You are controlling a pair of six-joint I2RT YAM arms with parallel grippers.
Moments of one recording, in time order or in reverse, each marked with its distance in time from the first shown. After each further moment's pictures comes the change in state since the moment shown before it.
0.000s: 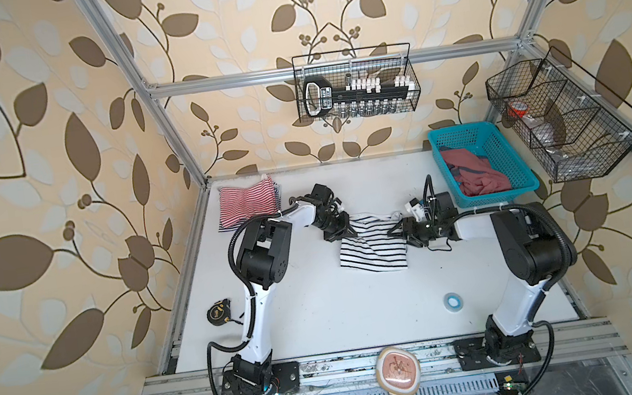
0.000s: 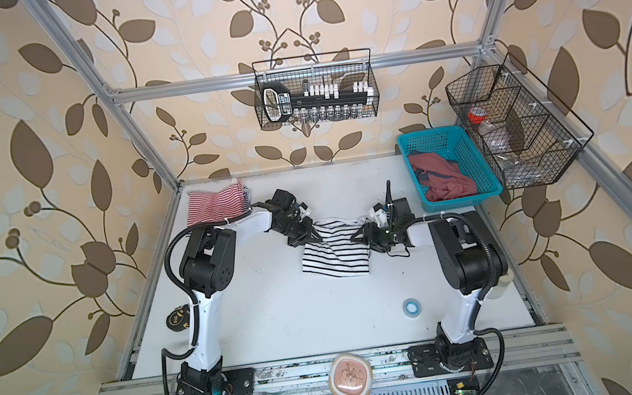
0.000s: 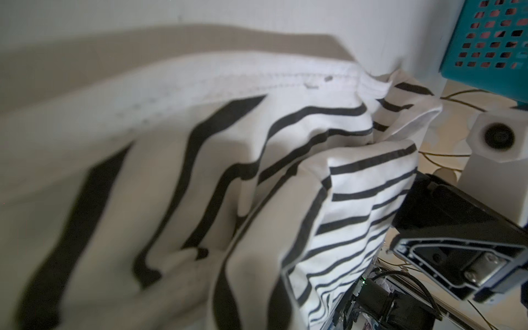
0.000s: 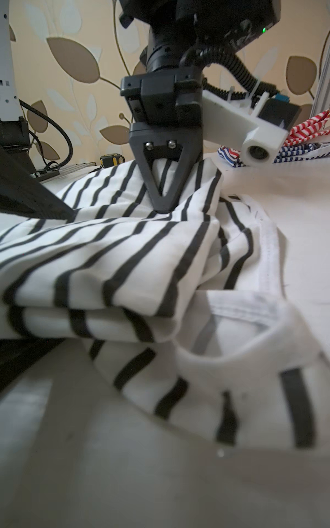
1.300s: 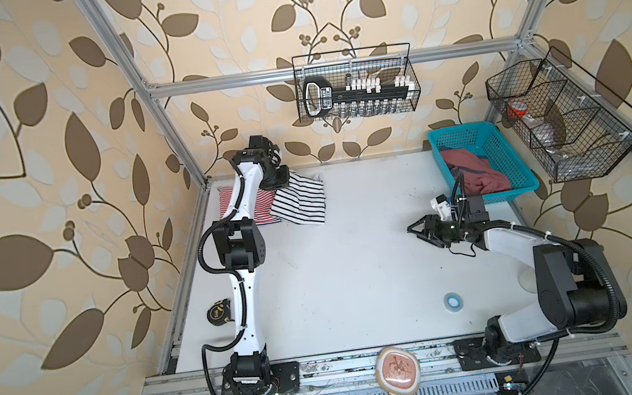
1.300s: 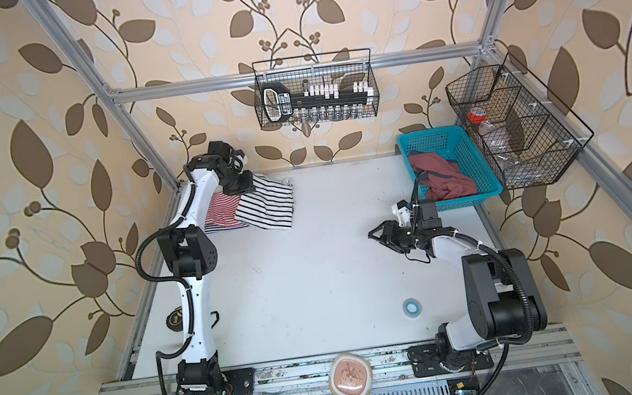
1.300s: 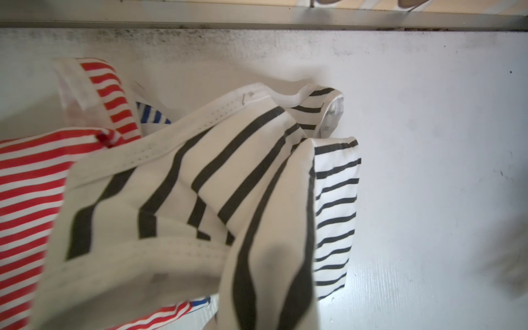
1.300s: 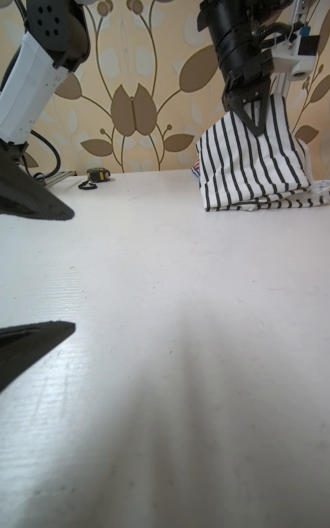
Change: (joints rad) left arm 0.370 0.203 0.889 -0.553 -0.400 0.450; right arm -0.124 -0.299 -0.111 -0.115 0.010 -0.001
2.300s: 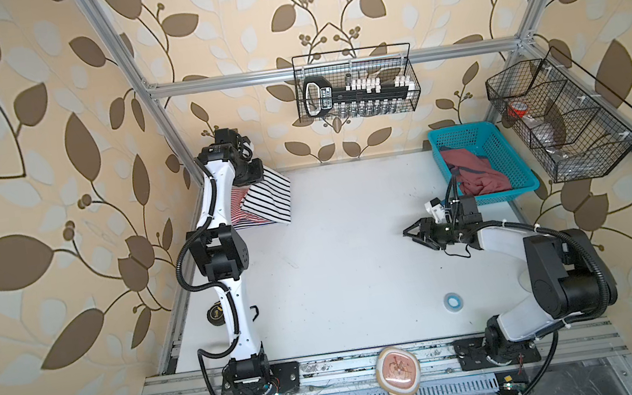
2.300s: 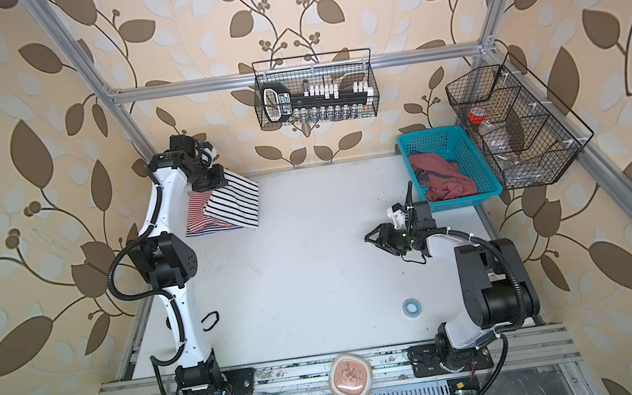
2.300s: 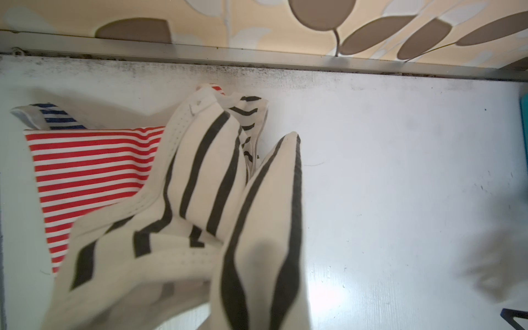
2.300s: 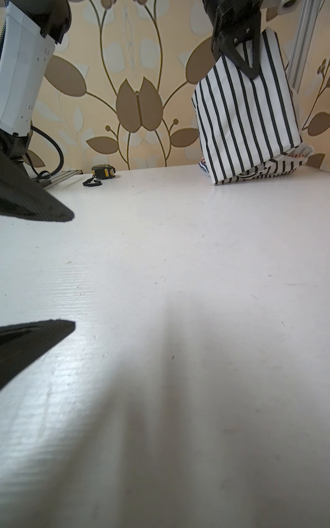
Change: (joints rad) left arm 0.124 -0.181 -0.080 -0.033 0.003 0.035; right arm 0.035 0.072 -0.001 0.050 -0.006 0.008
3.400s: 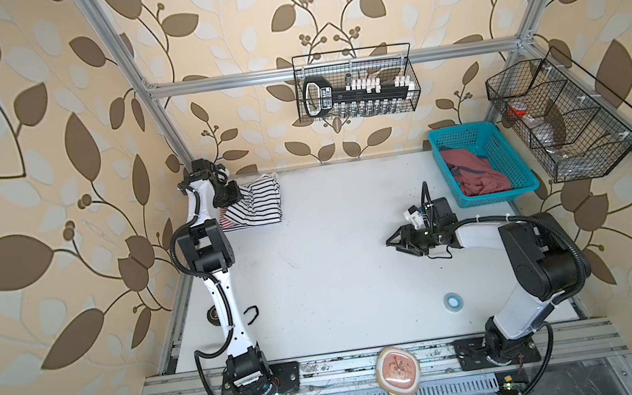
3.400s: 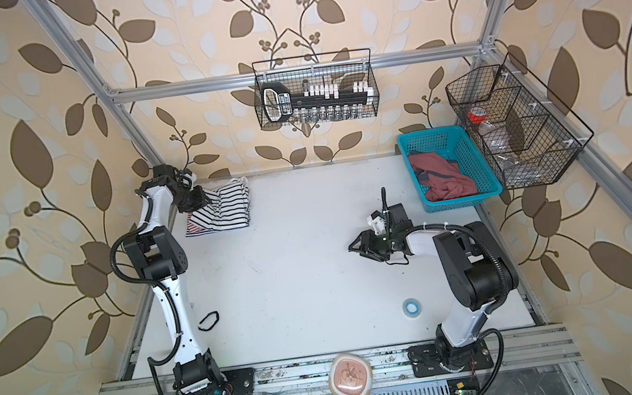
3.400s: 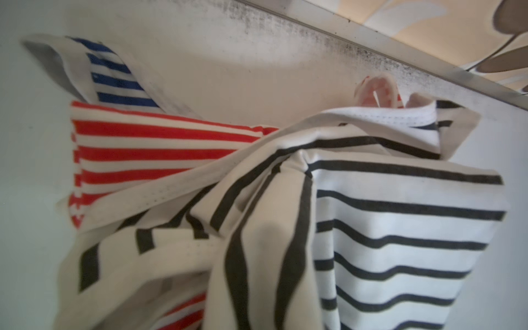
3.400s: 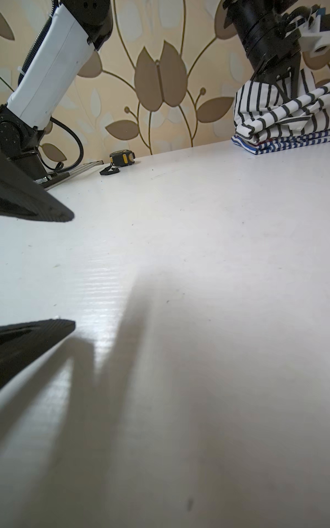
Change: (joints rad) left arm 0.201 0.272 -0.005 0.197 0.092 0.014; right arm 0.175 0.146 0.073 0.008 0.052 0.056
